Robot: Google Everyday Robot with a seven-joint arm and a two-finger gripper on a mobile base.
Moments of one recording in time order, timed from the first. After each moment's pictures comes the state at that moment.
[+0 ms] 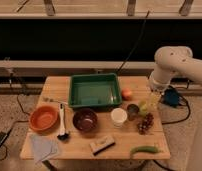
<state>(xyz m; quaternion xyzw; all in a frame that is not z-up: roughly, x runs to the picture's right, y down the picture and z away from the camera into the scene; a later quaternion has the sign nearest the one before) 0.268 0.049 0.736 -0.32 -0.01 0.09 0.94</state>
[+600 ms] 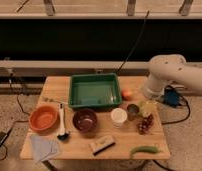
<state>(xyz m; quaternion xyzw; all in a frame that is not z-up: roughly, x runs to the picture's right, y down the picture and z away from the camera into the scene) 0.212 0.092 0.721 -0.32 -0.06 0.00 0.94</state>
